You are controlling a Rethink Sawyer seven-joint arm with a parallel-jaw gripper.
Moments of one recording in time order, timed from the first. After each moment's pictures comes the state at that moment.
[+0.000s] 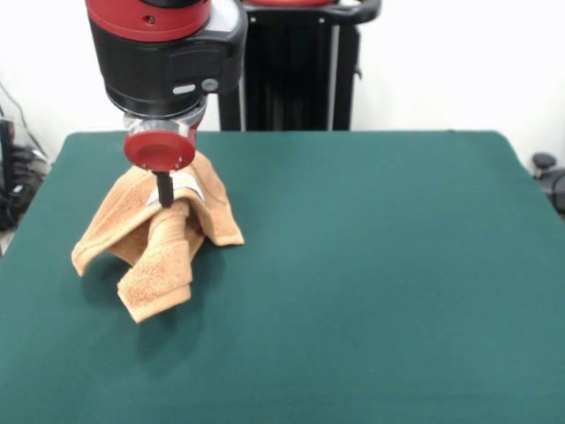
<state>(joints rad) -0.10 -0.27 -0.55 1.01 0.34 1.16 2.70</state>
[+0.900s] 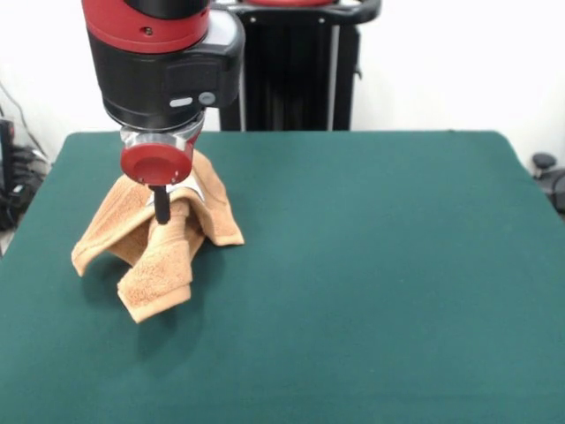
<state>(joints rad) -0.10 -0.27 -0.53 1.03 0.36 1.08 2.70</state>
